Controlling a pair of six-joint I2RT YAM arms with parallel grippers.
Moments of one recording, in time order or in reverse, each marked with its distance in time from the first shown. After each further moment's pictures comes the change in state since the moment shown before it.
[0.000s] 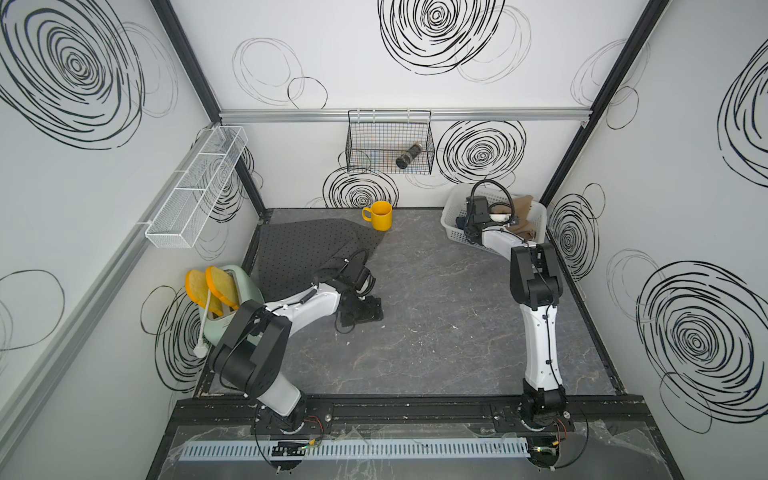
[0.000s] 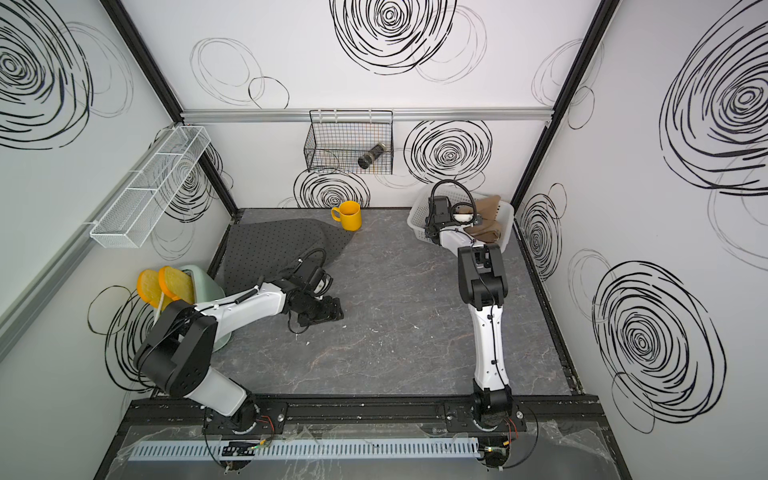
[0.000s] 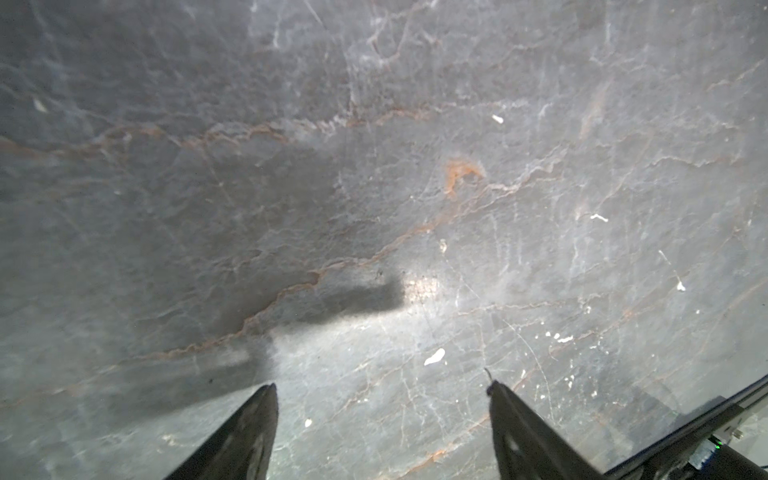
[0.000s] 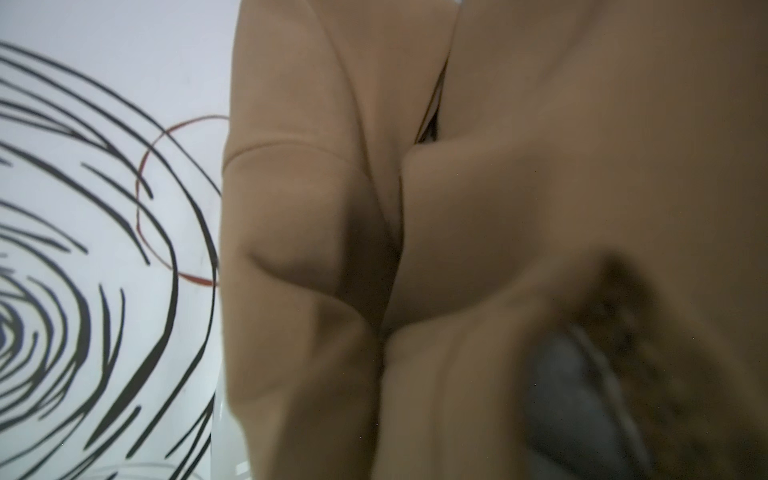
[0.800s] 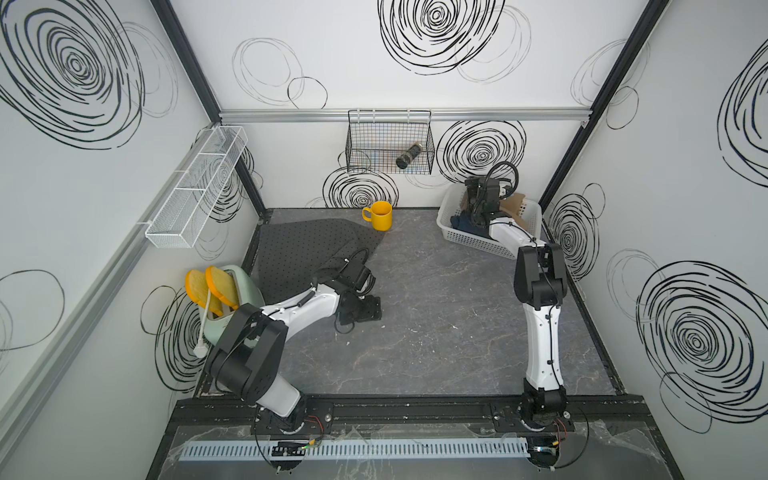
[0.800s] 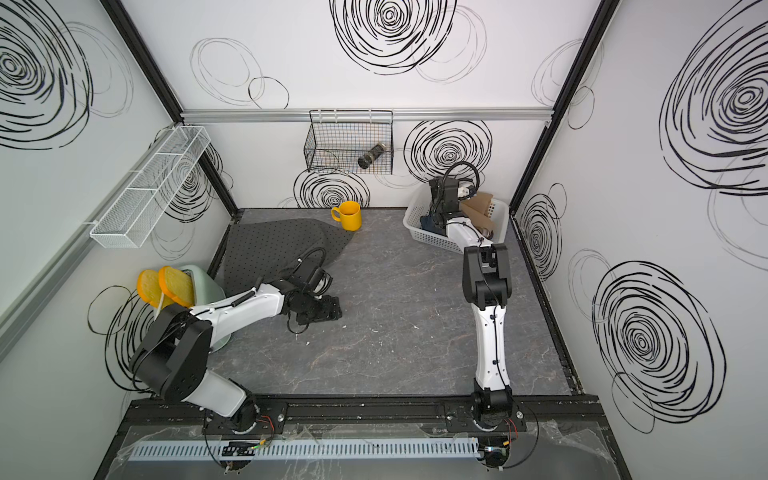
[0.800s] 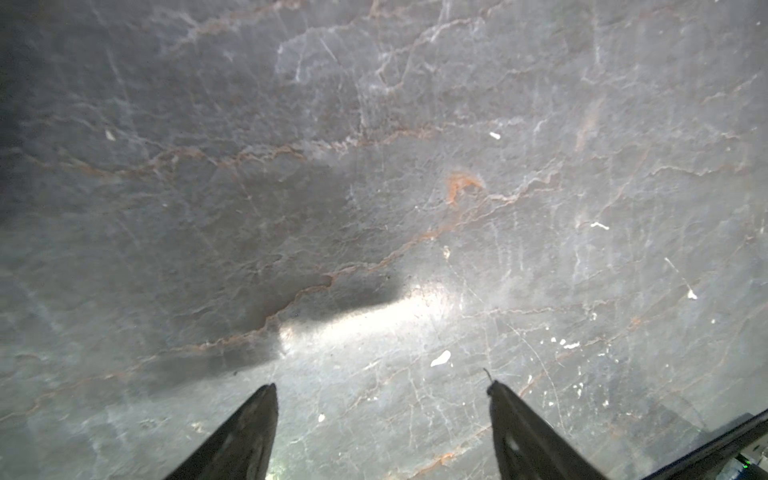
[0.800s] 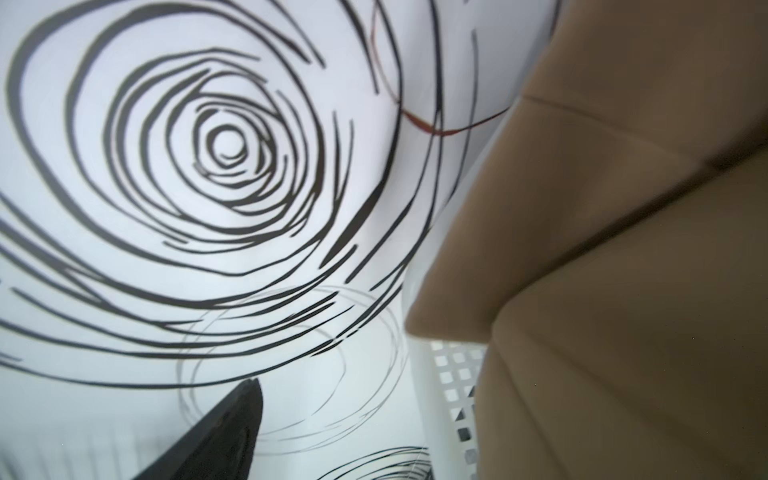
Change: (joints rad) left arm -0.014 -0.036 0.000 -0.008 -0.057 0.005; right arm -0.042 -0.006 0.135 0.189 -0.560 -0.173
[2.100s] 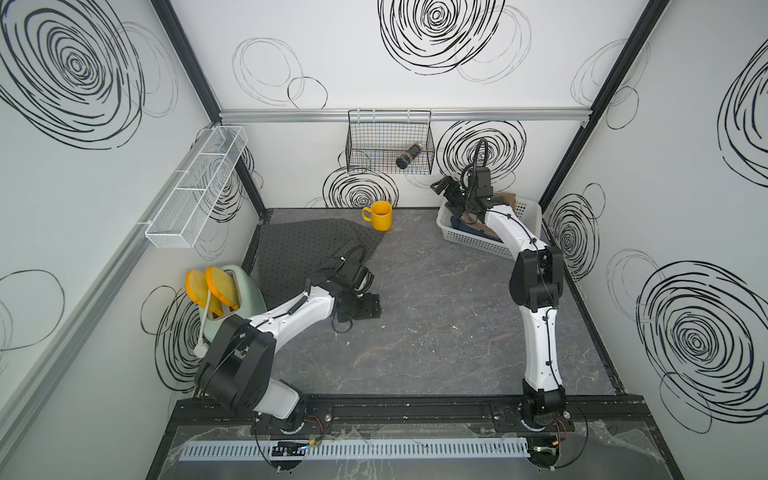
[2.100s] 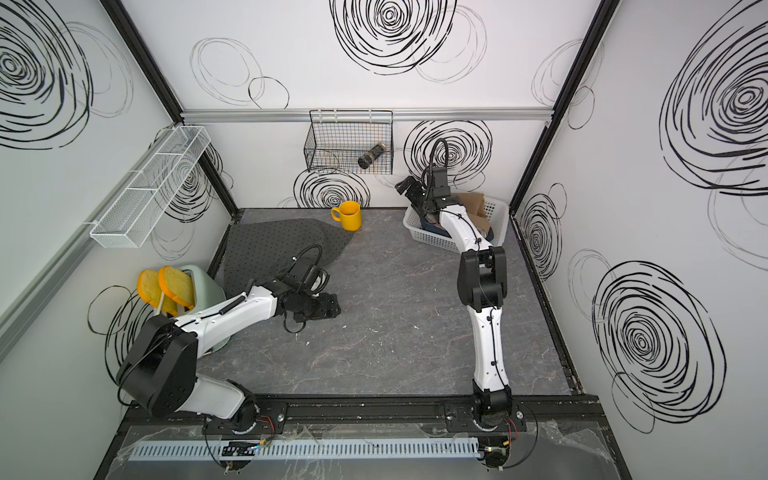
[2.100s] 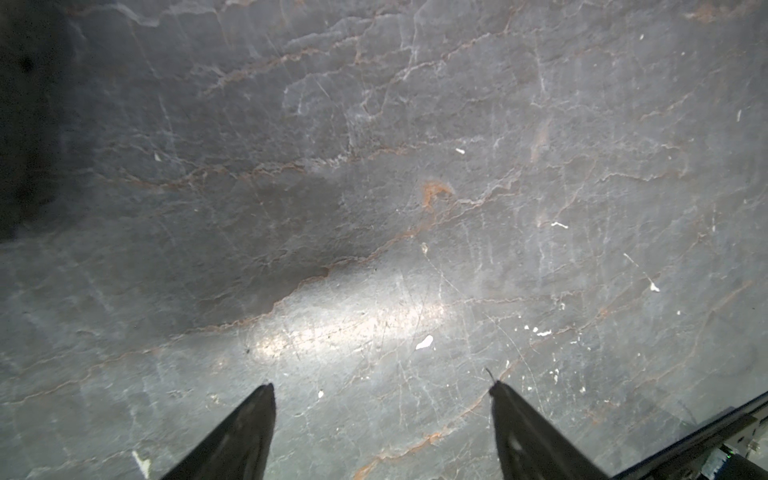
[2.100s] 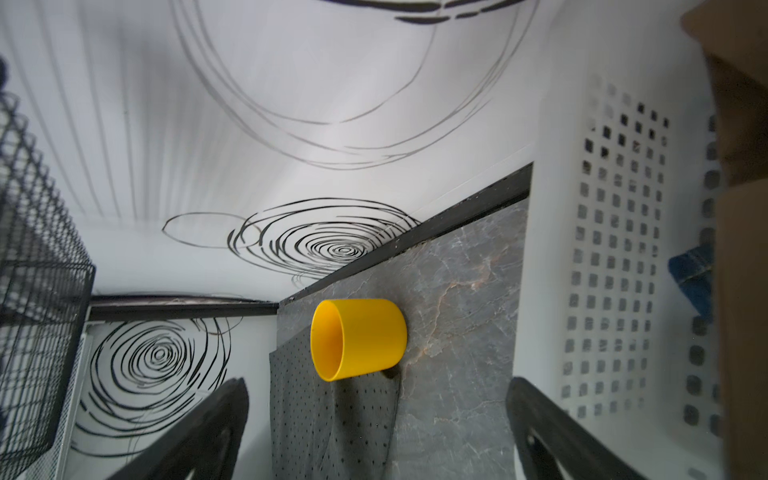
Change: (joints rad) left arm 0.000 -0.074 0.000 -0.022 -0.014 0.006; right arm 0.067 -0.059 0.186 -0.501 -0.495 -0.490
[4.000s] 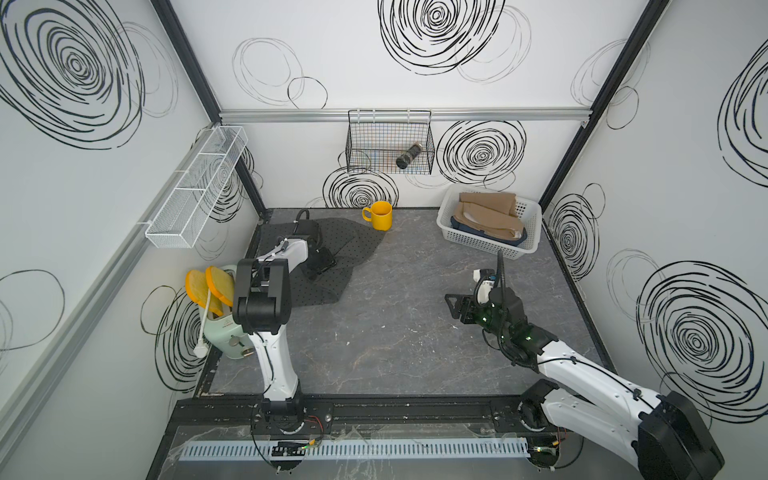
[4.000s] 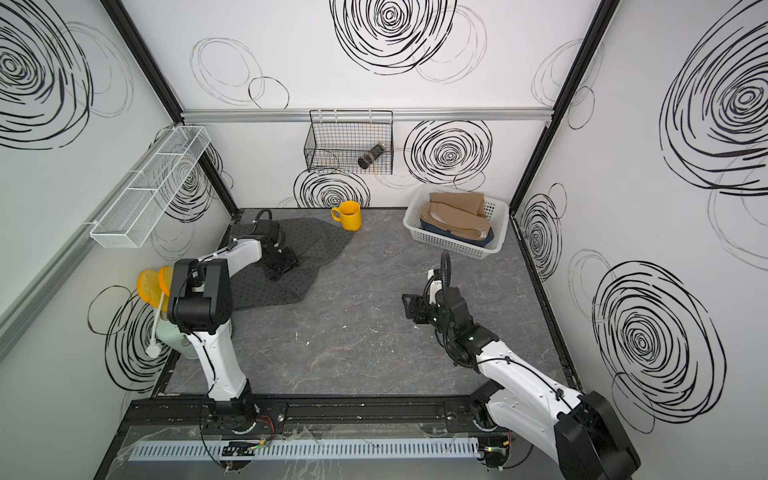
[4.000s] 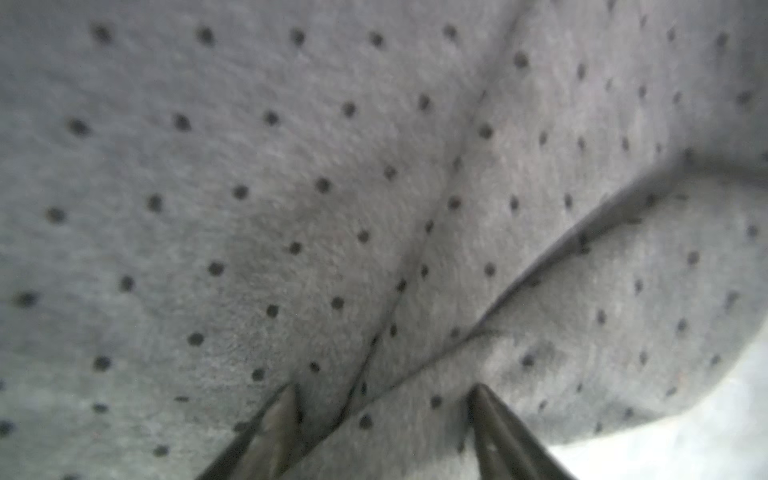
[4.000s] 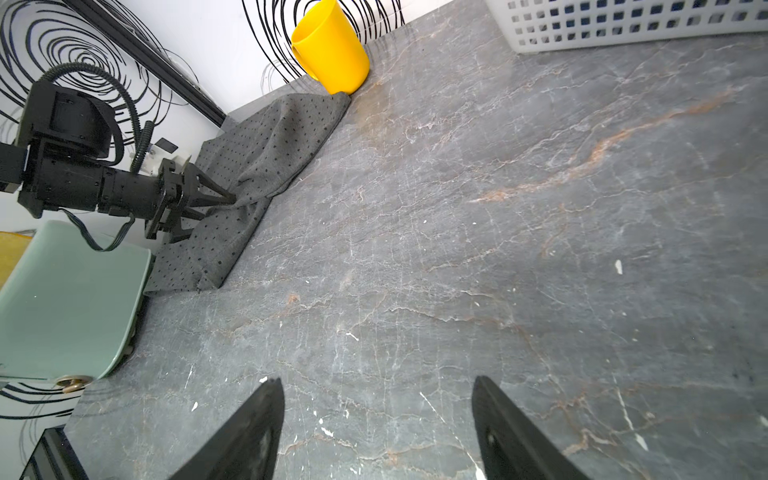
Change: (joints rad) left arm 0.484 0.538 0.488 0.002 -0.049 -0.035; right arm 0.355 -1.335 -1.735 0.419 0.360 -0.303
